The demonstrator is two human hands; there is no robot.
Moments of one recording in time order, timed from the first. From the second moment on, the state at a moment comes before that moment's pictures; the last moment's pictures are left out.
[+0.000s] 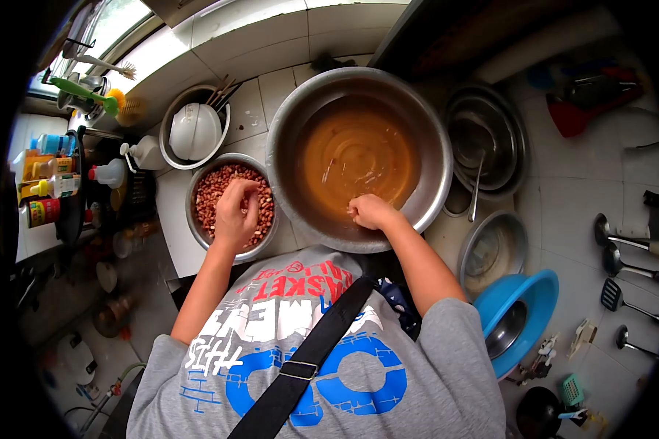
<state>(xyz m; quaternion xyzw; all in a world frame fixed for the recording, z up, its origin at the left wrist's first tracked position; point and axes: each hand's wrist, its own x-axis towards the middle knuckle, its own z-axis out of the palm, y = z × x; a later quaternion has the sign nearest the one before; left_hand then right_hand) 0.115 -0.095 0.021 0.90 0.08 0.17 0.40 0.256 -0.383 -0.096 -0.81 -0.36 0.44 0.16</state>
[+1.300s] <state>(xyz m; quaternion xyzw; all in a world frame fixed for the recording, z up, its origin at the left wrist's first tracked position) 0.025 -0.016 0.017 0.87 0.14 0.14 0.46 0.187 -0.217 0.086 -0.16 0.04 0.52 0.84</state>
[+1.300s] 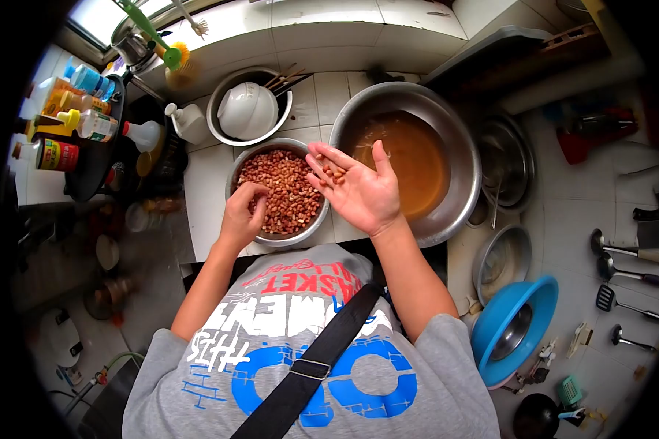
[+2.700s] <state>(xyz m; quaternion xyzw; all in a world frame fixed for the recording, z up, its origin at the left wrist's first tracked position) 0.037 -0.027 0.026 0.87 0.15 0.12 0.45 0.265 -0.350 -0.138 -0.96 -0.08 0.17 0.20</state>
